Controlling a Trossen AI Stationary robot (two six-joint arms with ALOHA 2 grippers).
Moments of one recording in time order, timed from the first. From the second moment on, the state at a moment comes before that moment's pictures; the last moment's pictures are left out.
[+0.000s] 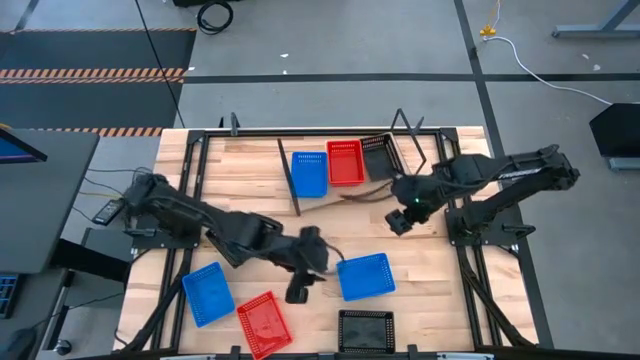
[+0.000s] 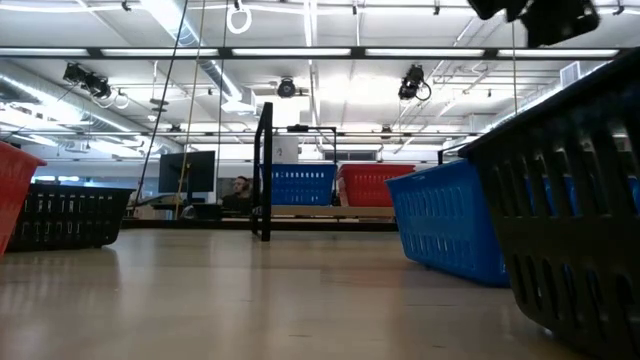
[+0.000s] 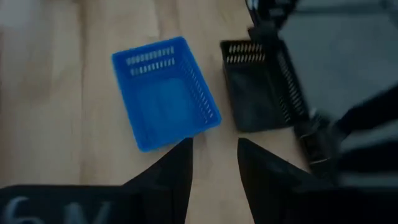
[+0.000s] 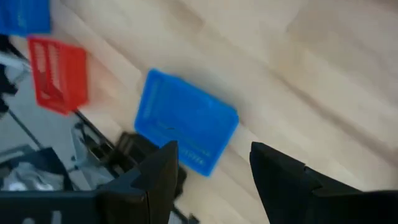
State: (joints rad) left arm -0.37 1.74 1.55 -0.57 -0.05 -0.17; right arm 0.17 1.21 1.26 -1.18 -0.12 1.19
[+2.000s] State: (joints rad) left arm -0.24 2.06 1.83 -0.75 -0.22 0.57; right arm 0.61 1.21 1.26 -1.26 0.16 1.77
